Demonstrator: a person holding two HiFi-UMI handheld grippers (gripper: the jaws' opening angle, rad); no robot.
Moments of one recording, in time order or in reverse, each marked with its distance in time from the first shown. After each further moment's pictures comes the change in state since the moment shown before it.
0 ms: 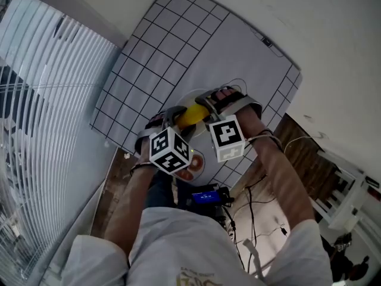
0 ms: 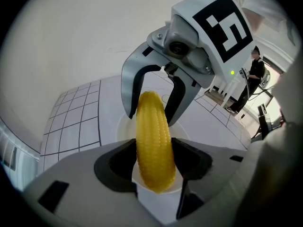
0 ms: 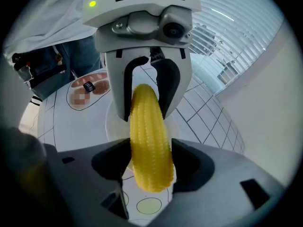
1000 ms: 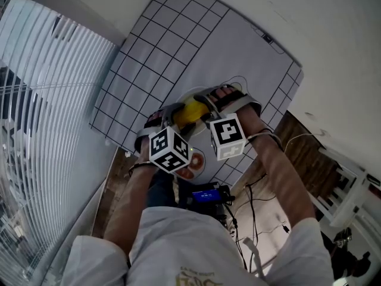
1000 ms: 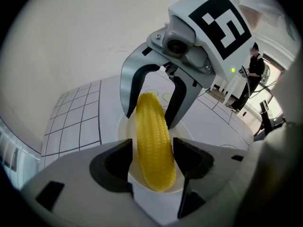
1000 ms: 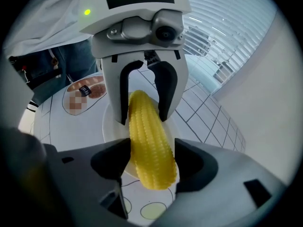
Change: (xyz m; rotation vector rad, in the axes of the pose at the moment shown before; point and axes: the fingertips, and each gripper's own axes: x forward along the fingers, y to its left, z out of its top) left arm 0.003 0.002 -0.004 0.016 -0.001 0.016; right arm 0.004 0.000 0.004 0.058 -0.041 -0.019
